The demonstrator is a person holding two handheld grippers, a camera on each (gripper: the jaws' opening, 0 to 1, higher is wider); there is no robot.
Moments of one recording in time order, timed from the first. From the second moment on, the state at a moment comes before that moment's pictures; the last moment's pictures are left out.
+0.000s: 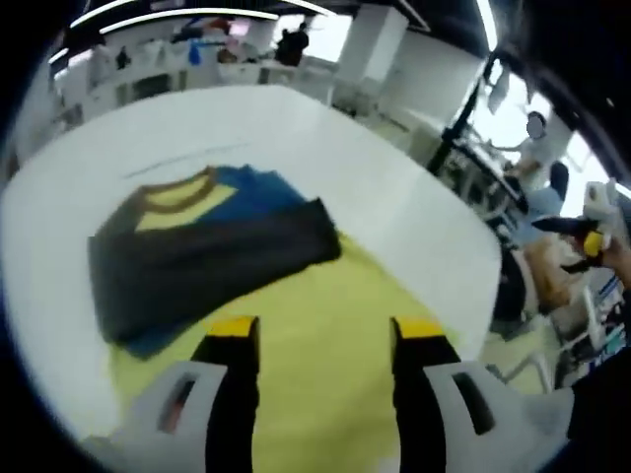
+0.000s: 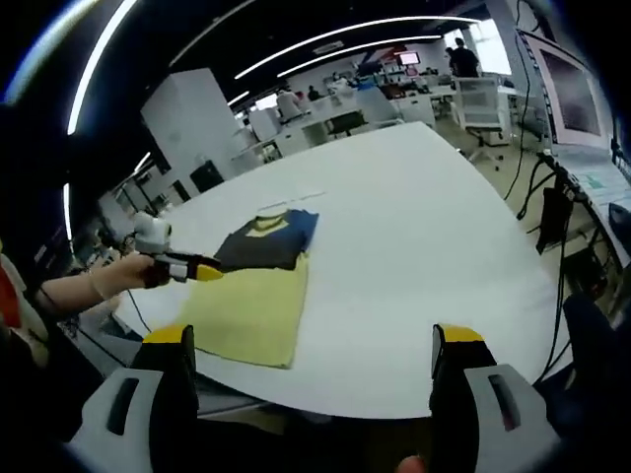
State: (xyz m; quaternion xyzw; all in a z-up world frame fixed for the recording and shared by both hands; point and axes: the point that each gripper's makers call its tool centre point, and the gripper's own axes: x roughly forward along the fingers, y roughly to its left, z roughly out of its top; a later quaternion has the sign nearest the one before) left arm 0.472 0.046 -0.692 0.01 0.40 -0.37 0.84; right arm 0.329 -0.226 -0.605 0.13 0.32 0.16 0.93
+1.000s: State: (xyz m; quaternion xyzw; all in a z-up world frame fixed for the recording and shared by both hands) left arm 0.395 0.190 -0.613 -0.04 0.34 -0.29 0.89; right arm 0.354 -0.147 -0.590 0.09 0.30 0.27 0.91
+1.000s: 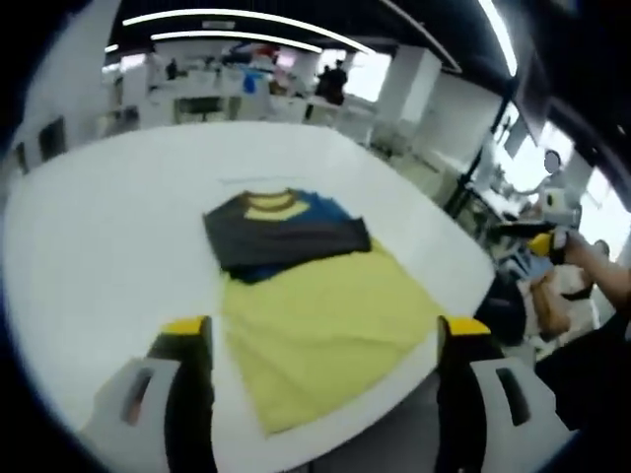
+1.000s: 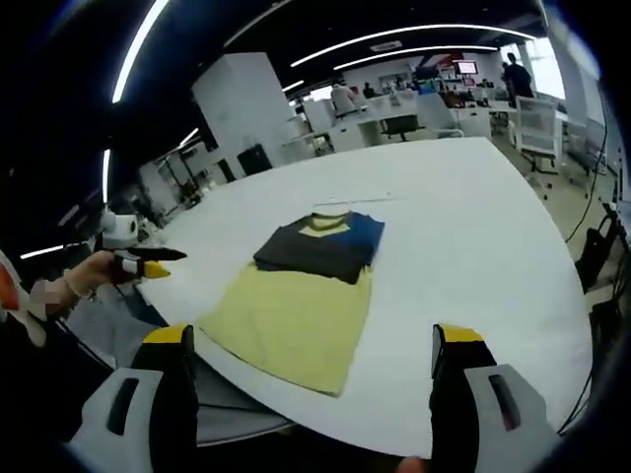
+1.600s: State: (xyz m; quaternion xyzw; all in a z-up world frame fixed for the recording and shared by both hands) left arm 0.366 0.250 -0.611 -0.05 0.36 -0.26 0.90; right arm 0.343 -0.144 -0.597 0.07 0.32 0.27 0.91
